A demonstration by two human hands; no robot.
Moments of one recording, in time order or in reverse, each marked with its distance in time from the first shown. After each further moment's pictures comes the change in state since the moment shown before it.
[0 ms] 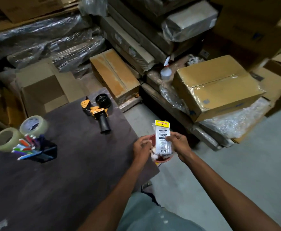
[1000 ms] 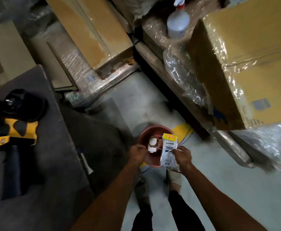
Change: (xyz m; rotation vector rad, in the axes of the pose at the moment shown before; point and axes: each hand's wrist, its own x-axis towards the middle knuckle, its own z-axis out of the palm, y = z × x) left_hand 0.283 -0.175 0.097 0.455 0.068 -0.581; right_hand 0.298 0.166 -0.044 -0.260 0.250 0.489
